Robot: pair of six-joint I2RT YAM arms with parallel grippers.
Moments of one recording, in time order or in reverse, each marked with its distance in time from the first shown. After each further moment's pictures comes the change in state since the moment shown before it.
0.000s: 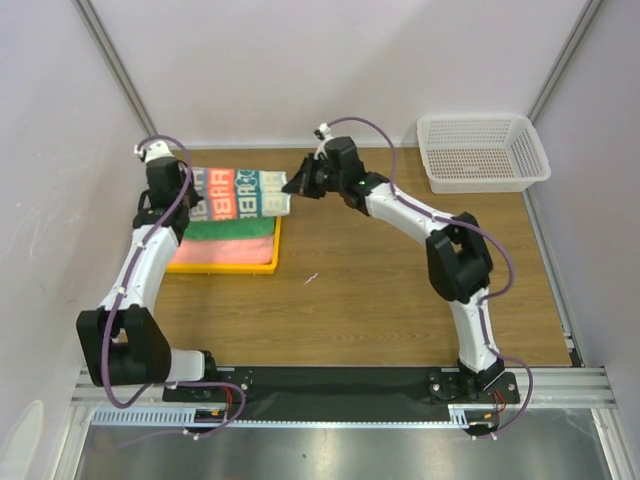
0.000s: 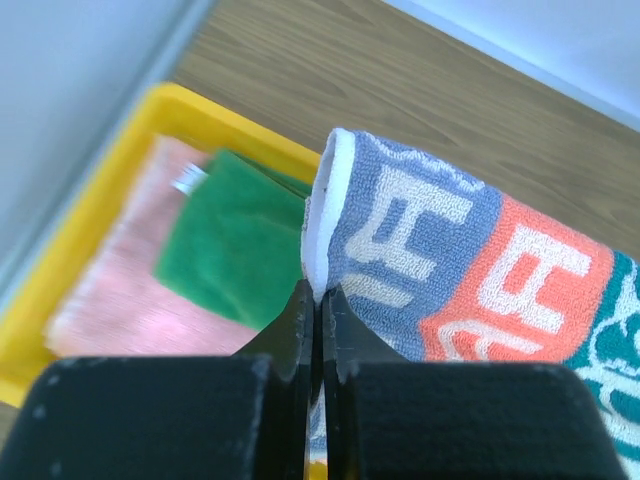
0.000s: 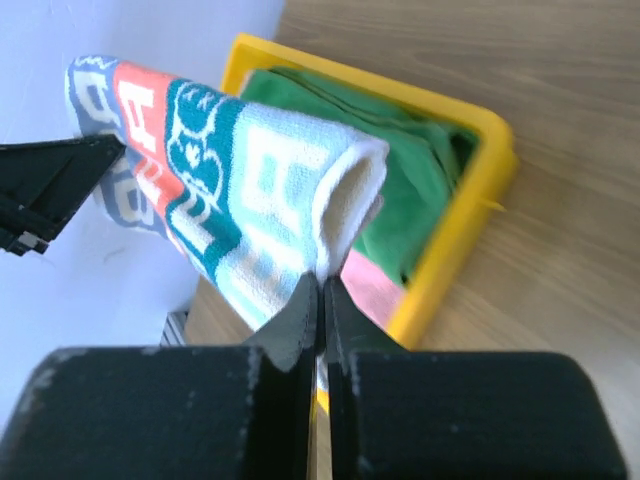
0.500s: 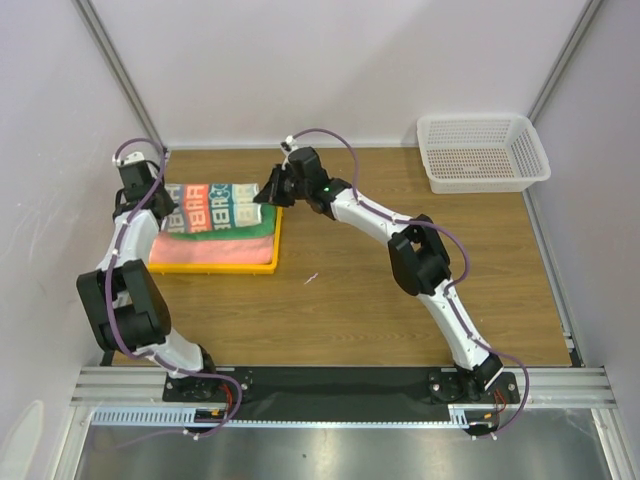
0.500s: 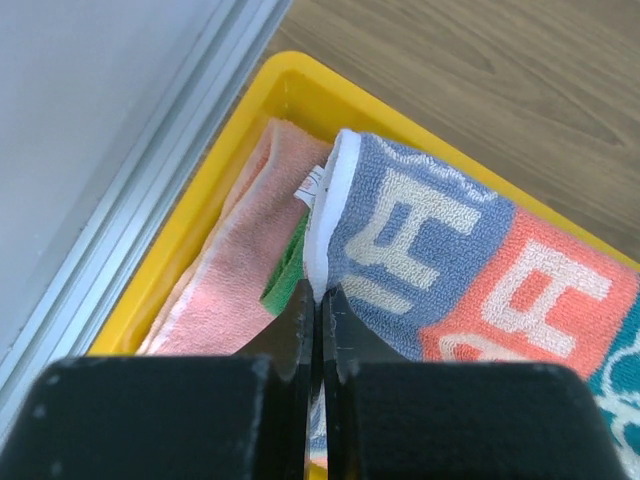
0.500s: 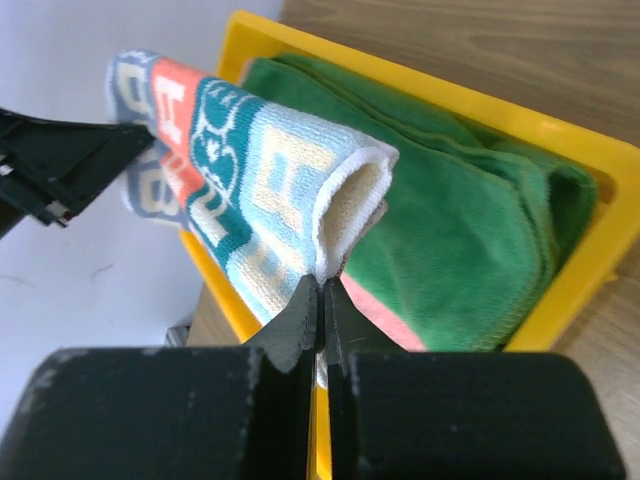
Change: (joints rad) left arm 0.261 0.223 0.088 -0.022 0.127 0.106; right arm 0.112 0.337 0.396 -0.055 0.021 0.063
